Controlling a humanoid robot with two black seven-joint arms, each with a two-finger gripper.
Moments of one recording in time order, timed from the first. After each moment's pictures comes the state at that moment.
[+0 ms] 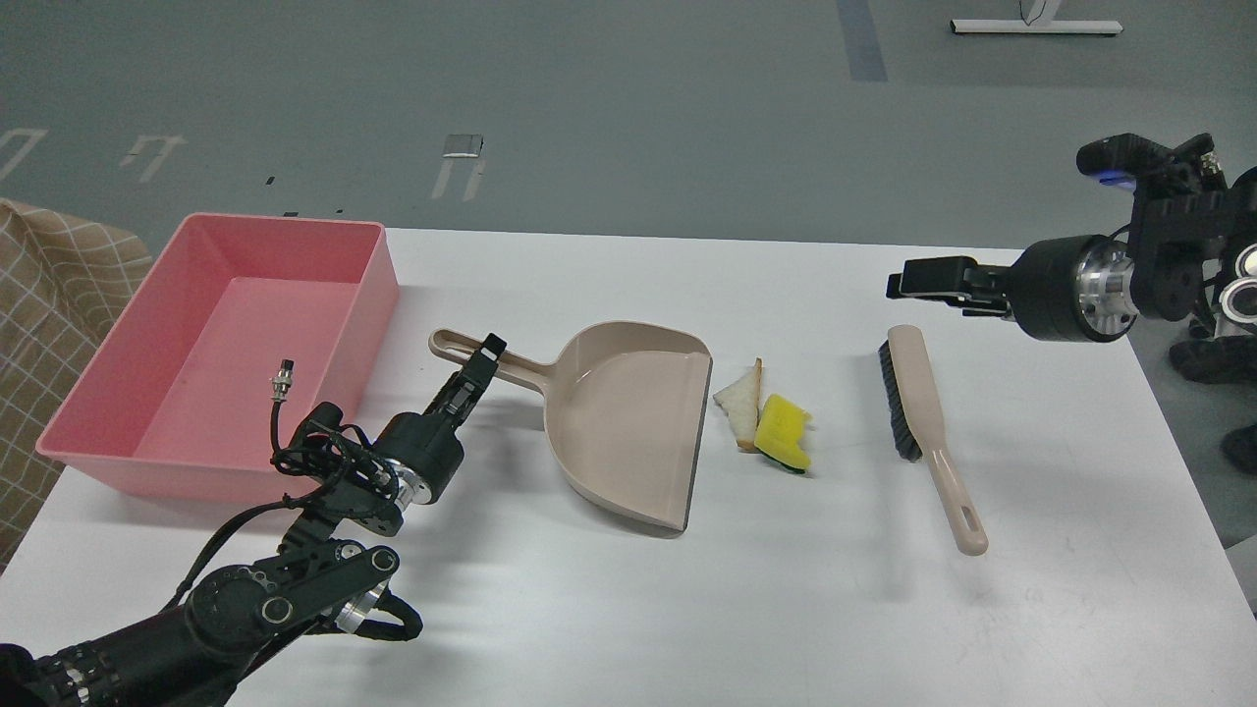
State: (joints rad) left arm -0.39 0.34 -0.47 -1.07 1.01 0.49 -0.39; right arm 1.18 -0.84 0.13 1.39 -0.98 0.49 -0.22
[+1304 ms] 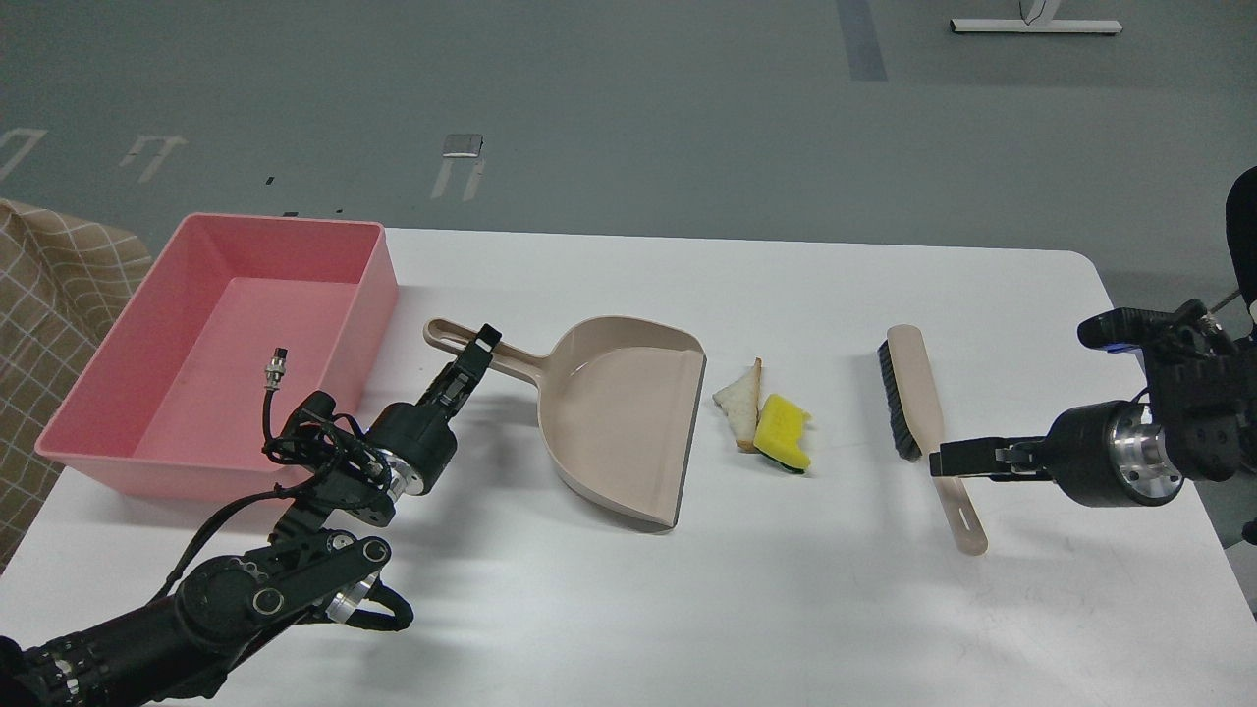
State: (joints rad) left arm -0.40 0.36 -0.47 -1.08 1.02 0.49 -0.39; right arm 1.07 -0.96 -0.01 1.60 -1.04 0.49 -0.28
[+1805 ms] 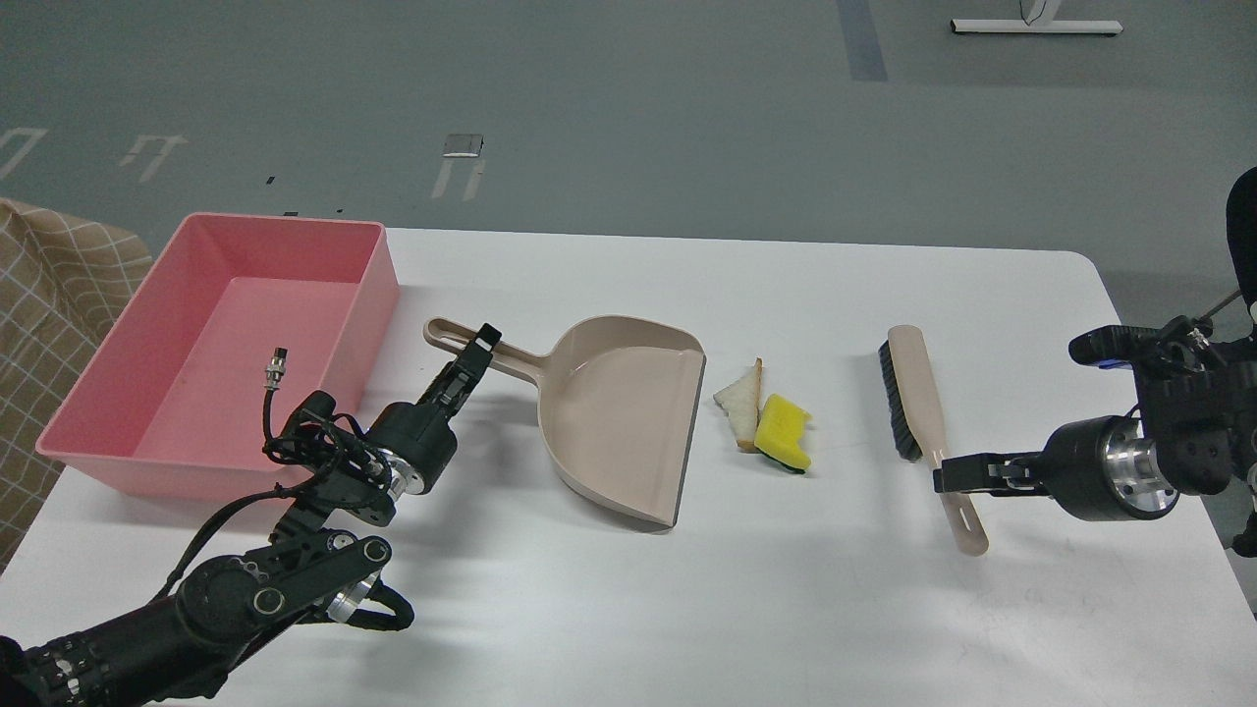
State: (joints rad) left arm -0.40 0.36 -0.47 -1.08 1.02 0.49 -0.39; right arm 1.05 -0.96 -0.01 1.60 -1.04 0.49 -0.30
